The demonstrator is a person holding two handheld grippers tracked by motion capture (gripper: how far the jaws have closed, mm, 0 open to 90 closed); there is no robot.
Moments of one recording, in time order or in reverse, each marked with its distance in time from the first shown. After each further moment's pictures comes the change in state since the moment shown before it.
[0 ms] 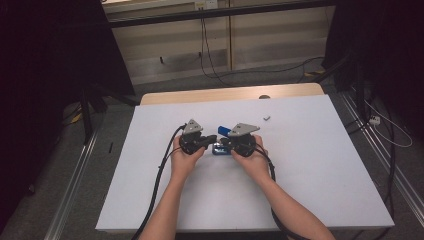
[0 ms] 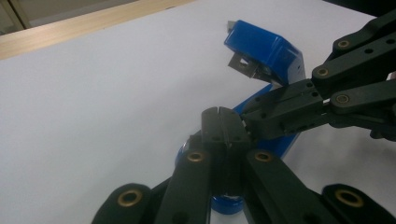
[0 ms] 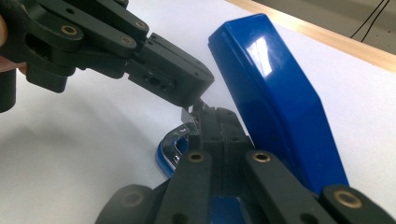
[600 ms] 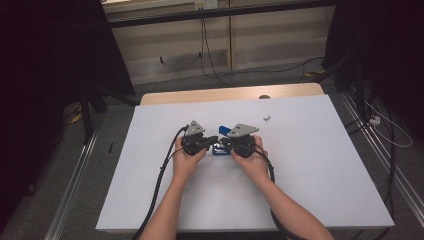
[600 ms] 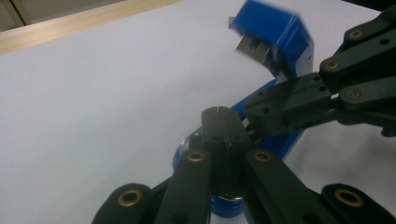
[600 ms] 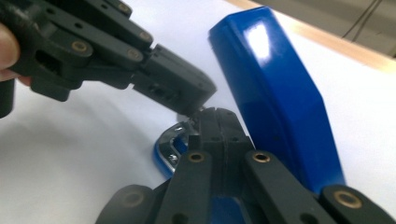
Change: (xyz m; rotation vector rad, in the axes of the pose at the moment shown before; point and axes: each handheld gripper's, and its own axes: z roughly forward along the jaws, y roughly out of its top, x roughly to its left) left arm -0.003 -0.005 0.007 0.011 0.024 0.026; right arm 0.003 0.001 -0.001 0.004 -0.036 -0.024
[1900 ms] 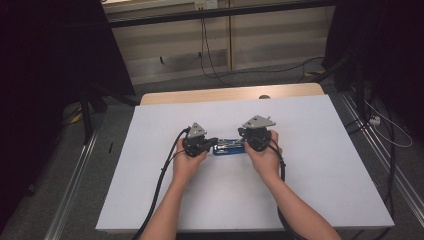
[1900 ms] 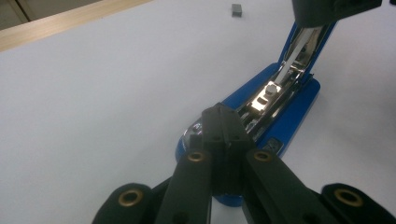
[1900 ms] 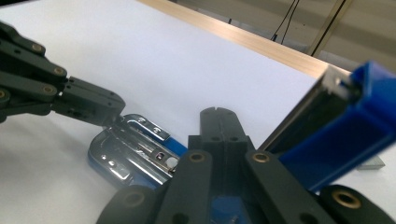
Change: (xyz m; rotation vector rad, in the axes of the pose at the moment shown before) left arm -0.003 -0.004 0.002 0.016 0.013 0.014; right arm -0.026 0.007 -0.037 0.007 -0.196 0.089
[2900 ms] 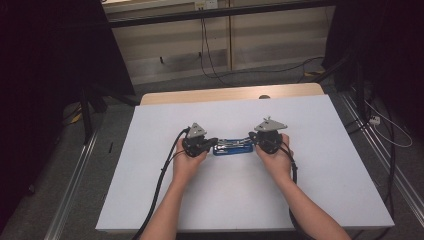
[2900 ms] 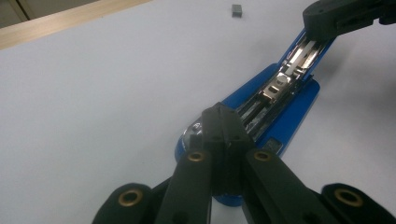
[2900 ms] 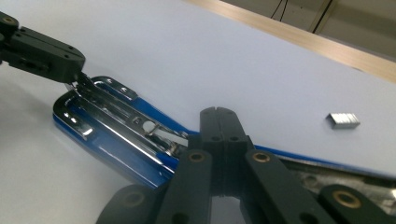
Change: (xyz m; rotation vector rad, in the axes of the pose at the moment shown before) left arm 0.000 -0.001 0.000 -0.004 -0.005 -0.013; right arm -0.024 -0.027 -0.005 0.043 -0.005 0.018
